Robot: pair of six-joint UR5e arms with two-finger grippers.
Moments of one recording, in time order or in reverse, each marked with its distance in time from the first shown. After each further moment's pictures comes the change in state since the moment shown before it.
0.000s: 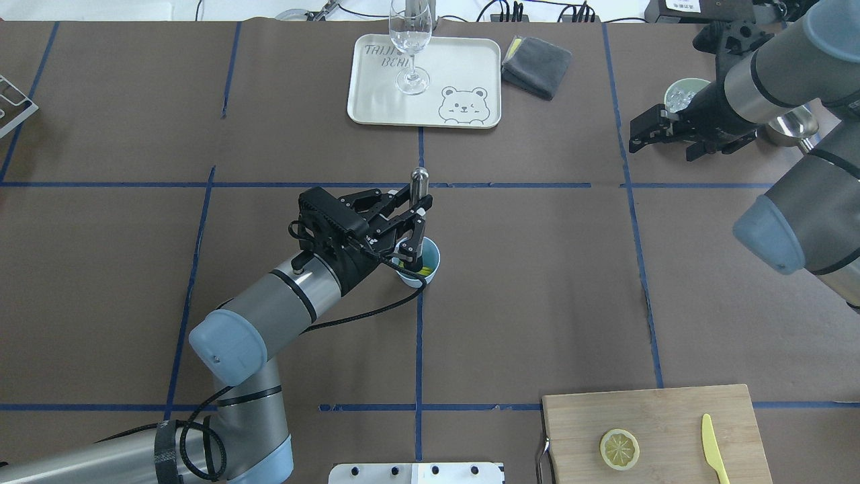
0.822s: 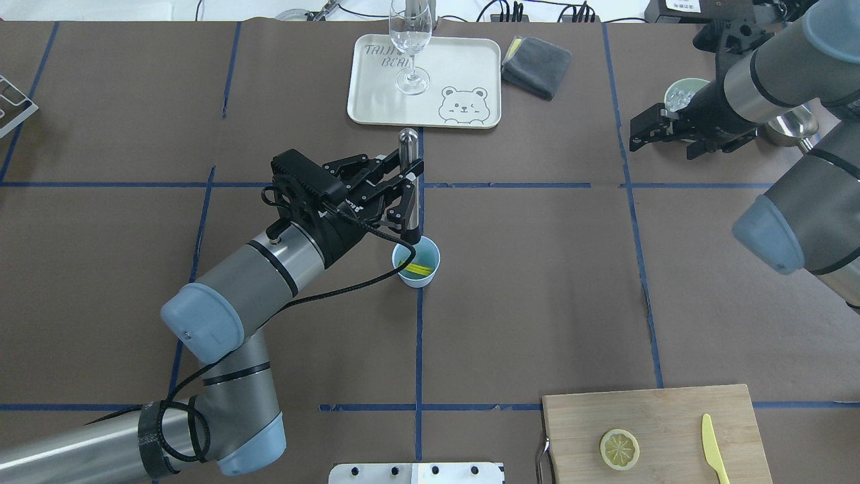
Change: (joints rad) left arm -0.051 0.010 -0.069 0.010 -0.016 -0.010; right arm -0.001 0.002 0.000 0.000 -0.010 0.000
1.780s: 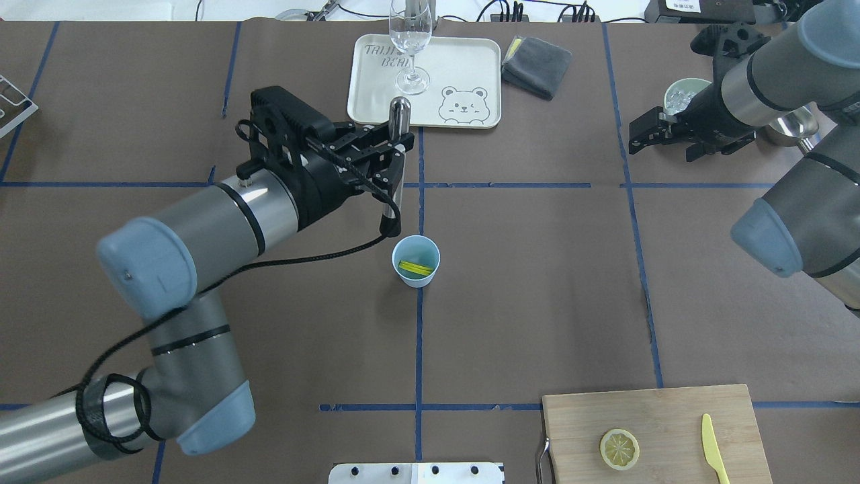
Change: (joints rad) left arm -0.087 0.028 -0.194 0.275 -0.168 -0.081; right arm -0.005 -0.003 -0.001 0.000 -0.011 -0.004
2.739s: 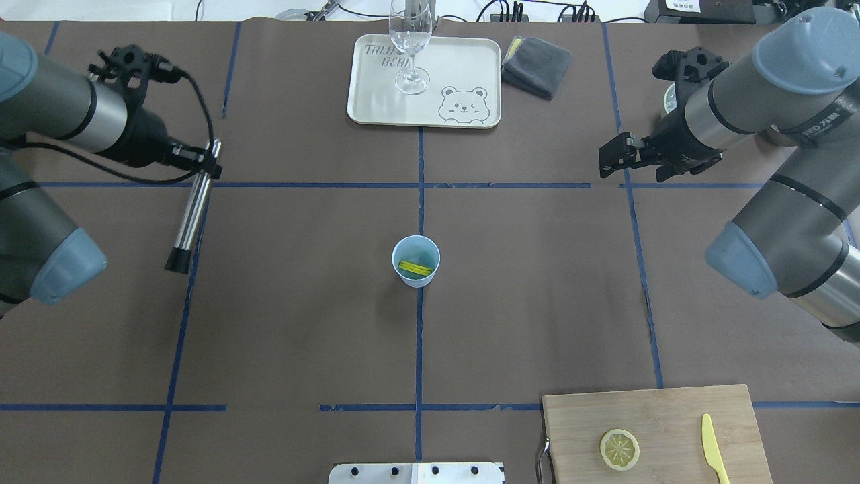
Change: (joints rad) left arm -0.447 0.150 -0.046 0.706 -0.850 -0.079; right arm -0.072 0.016 0.007 0.001 -0.002 0.000
